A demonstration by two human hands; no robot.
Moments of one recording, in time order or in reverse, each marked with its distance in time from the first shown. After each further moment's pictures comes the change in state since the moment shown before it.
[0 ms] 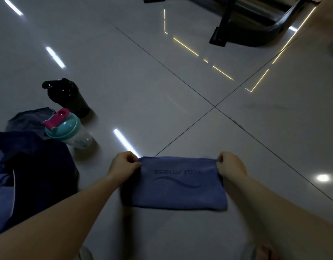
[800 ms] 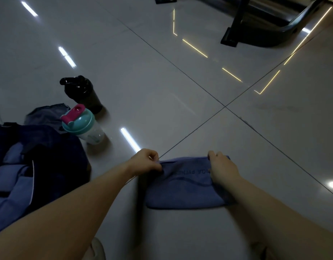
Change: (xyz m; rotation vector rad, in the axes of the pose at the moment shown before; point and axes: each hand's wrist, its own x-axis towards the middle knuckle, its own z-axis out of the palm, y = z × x) left_hand -0.008 0.032 -0.004 0.071 -0.380 0.142; right_hand -0.030 -0.048 0.020 -0.291 -0.016 -0.328
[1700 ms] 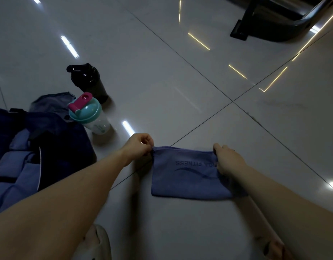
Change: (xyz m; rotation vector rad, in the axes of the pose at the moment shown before) left_hand 0.004 -0.020 -0.027 -0.220 0.195 -0.057; right_hand 0.011 0.004 -0.006 -0.034 -0.079 -0.030
